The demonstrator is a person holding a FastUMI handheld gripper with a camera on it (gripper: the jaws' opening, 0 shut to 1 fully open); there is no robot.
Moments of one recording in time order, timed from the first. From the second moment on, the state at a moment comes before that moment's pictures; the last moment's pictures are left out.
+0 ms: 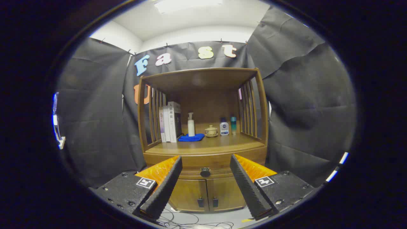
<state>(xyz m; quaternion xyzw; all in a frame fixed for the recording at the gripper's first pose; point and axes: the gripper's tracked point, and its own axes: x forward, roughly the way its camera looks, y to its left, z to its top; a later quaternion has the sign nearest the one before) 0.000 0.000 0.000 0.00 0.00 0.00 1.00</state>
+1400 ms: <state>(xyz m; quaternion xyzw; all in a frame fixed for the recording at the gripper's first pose) 0.112 0.009 -0.095 -0.01 0.03 0.00 1.00</state>
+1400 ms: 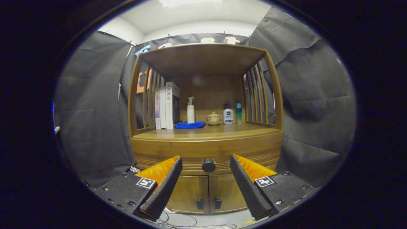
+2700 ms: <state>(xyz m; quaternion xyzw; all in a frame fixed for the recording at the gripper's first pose) 0.233 -0.008 -0.160 -0.02 0.09 -0.02 1.00</state>
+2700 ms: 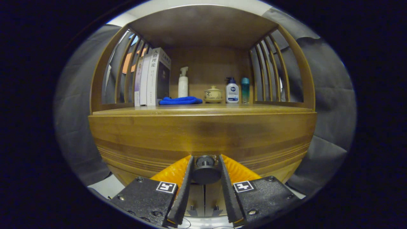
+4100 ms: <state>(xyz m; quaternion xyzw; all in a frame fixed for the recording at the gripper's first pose) 0.231 -0.009 -0.175 -0.02 0.12 -0.02 0.99</state>
